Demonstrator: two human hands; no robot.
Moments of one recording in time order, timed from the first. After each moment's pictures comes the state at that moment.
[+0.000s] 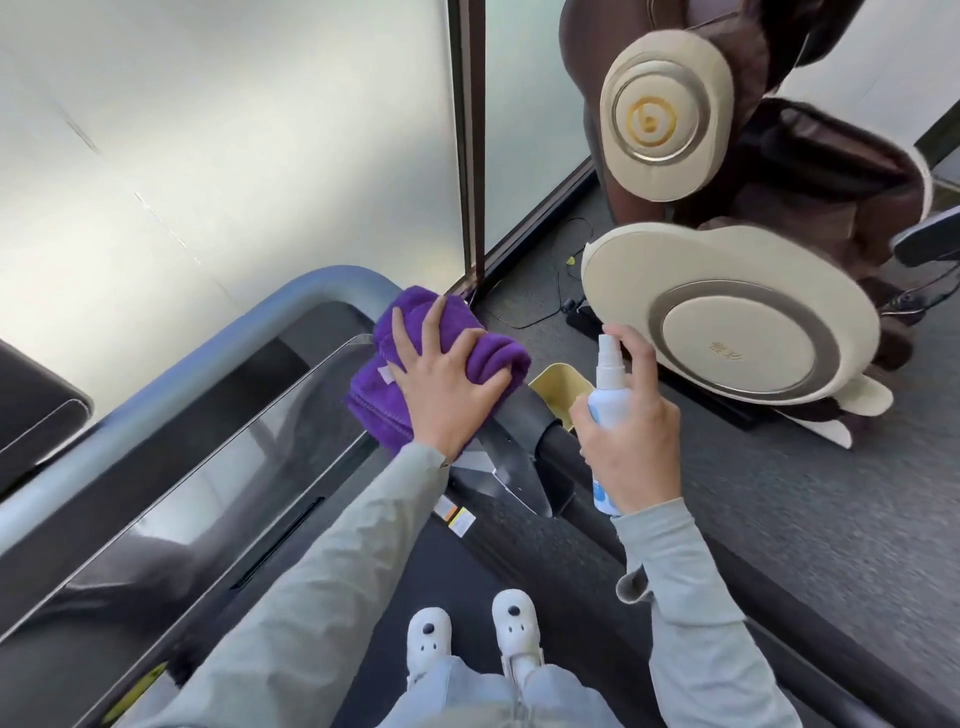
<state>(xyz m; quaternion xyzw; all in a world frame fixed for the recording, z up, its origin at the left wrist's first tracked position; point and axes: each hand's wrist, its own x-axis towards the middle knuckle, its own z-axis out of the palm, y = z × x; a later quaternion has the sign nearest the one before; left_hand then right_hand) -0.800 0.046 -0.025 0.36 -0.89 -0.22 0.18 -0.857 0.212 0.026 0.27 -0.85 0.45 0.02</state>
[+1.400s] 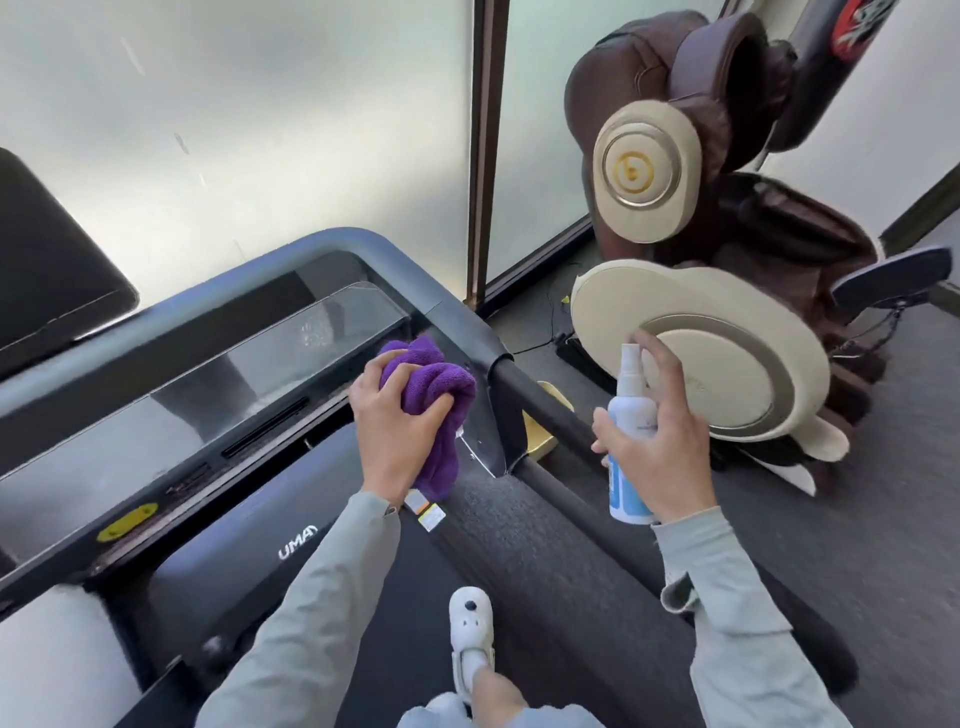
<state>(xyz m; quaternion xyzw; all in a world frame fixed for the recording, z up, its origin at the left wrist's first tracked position) -0.689 0.166 0.007 0.42 -0.75 -0.38 0.33 -0.826 0.352 0.054 0.29 -0.82 0.49 -0.06</state>
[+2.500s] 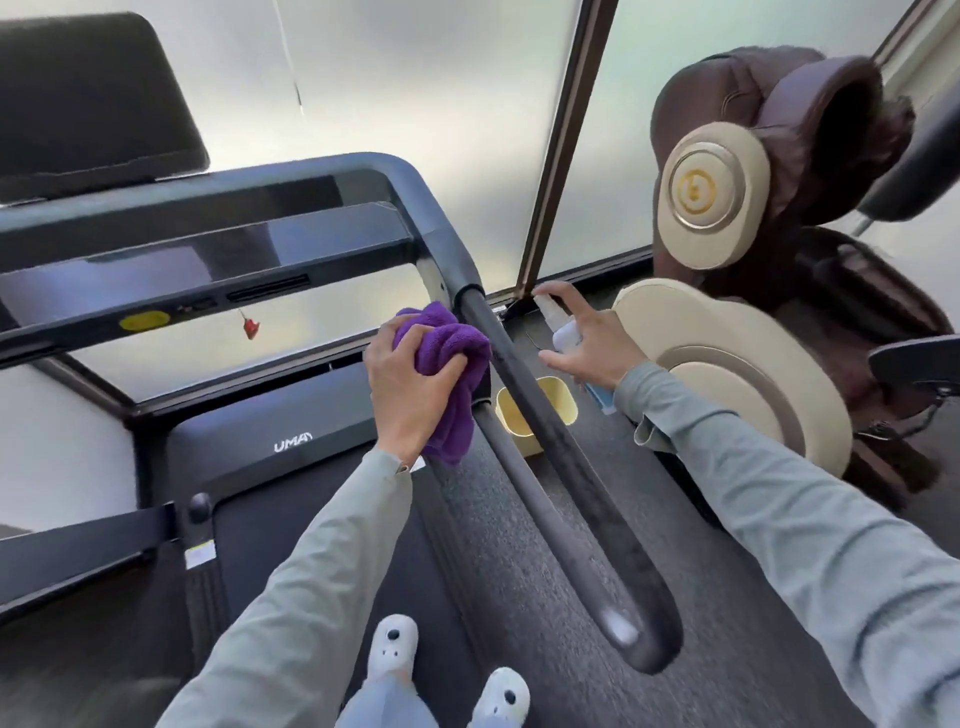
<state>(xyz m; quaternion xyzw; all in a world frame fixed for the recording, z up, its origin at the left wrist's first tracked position) -0.717 0.321 0.016 0.50 -0.67 -0.35 0.41 -0.937 0.363 0.042 0.63 -0.72 0.23 -0.16</state>
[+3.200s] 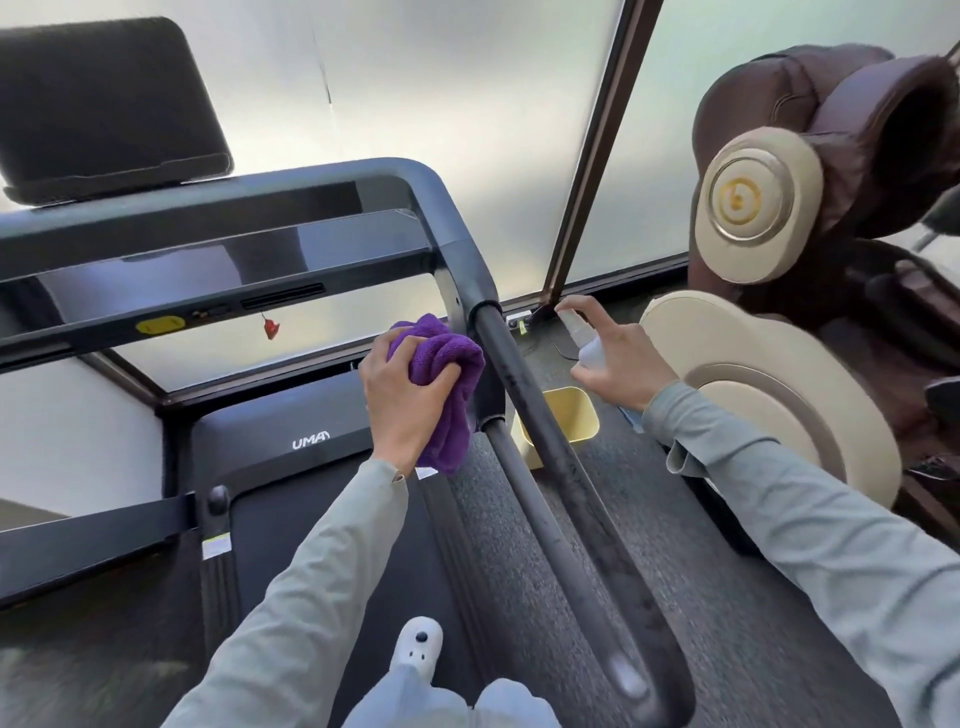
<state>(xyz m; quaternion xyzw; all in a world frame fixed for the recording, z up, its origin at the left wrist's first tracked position) -0.726 0.297 0.004 0.57 -0.64 -0.32 0.40 -0.960 0.347 0.038 0.63 -0.73 0.20 -0.15</state>
